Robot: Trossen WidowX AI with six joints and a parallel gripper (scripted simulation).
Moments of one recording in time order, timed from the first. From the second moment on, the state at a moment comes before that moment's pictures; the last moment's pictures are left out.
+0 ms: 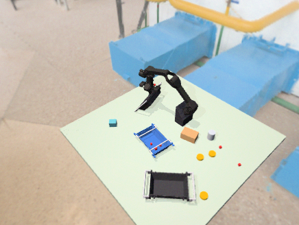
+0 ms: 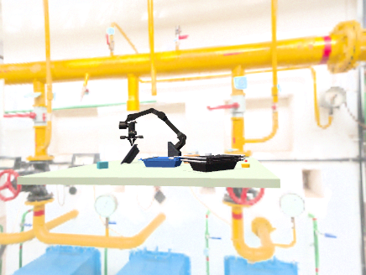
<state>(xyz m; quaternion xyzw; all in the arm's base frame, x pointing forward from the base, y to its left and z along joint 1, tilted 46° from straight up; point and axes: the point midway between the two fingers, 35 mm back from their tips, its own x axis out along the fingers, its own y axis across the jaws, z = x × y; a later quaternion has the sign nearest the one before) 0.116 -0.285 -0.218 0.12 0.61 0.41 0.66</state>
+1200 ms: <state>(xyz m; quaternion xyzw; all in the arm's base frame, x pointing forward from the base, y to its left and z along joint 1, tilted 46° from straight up) 0.101 -0.265 -0.198 0.12 0.61 0.42 0.66</state>
